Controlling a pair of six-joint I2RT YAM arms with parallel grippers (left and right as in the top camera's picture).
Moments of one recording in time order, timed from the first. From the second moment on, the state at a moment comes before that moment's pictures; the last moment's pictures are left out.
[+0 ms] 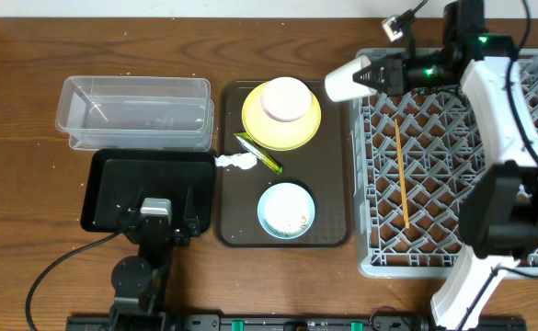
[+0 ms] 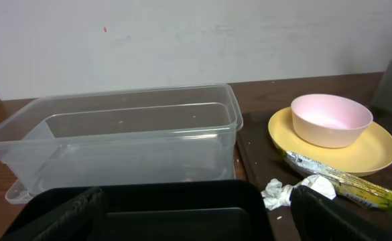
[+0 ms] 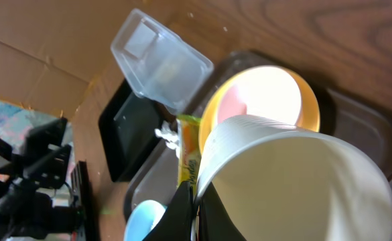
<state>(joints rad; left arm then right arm) -0.09 0.01 0.02 -0.12 -0.04 0.04 -0.02 2.06 1.84 -1.01 -1.06 -0.32</state>
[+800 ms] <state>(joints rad) -0.09 0.01 0.02 -0.12 -0.04 0.04 -0.09 2.14 1.77 -0.96 -1.21 -0.57</state>
